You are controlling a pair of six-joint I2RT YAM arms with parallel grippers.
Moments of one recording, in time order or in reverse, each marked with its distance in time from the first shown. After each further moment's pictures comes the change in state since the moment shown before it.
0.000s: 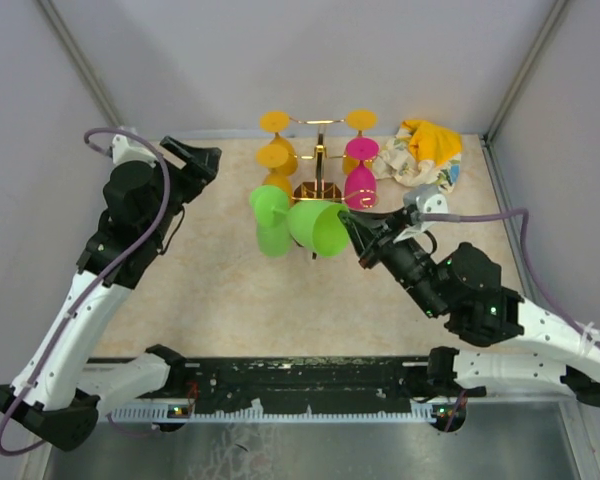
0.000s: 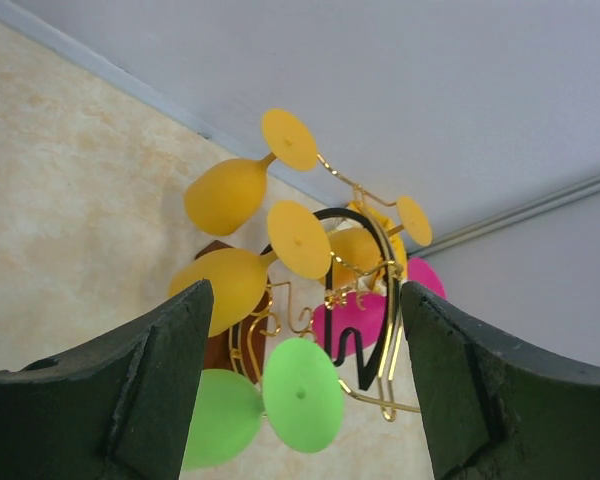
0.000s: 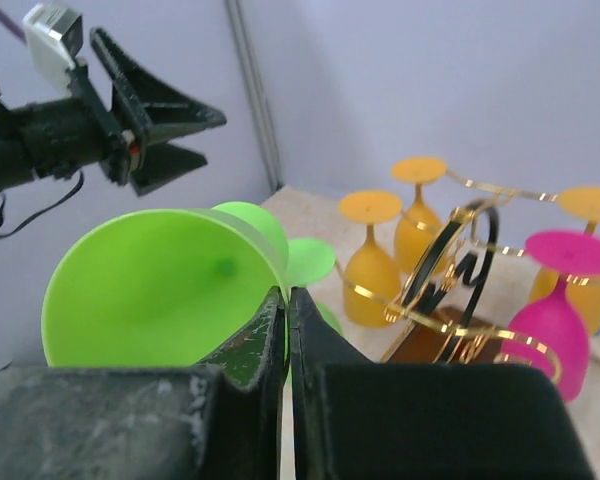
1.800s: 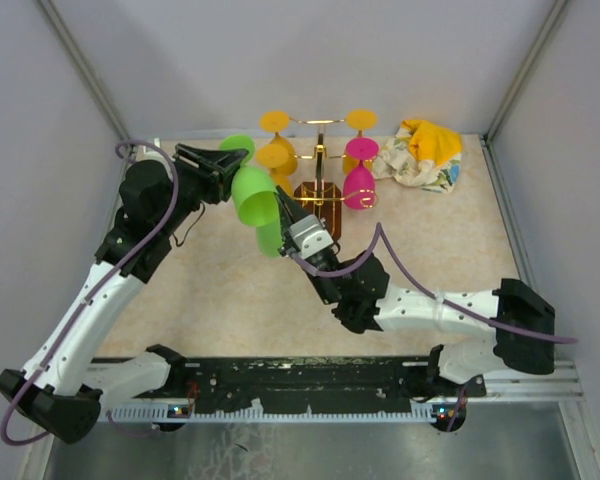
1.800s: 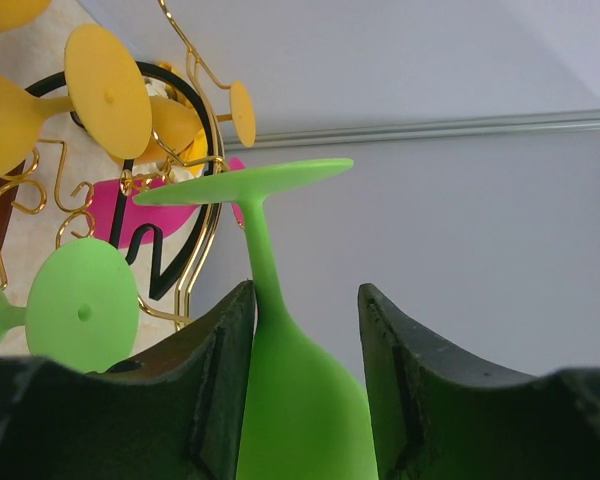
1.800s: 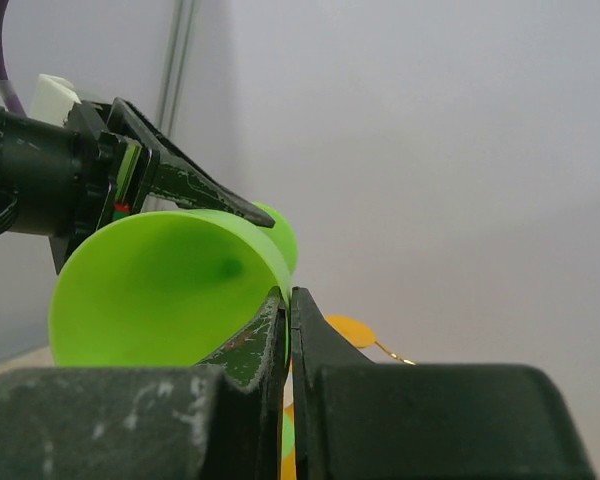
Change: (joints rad) left arm 0.001 0.042 -0.069 0.155 0.336 -0.619; right arm -0.047 0.605 -0.148 1.221 -0.091 -0.771
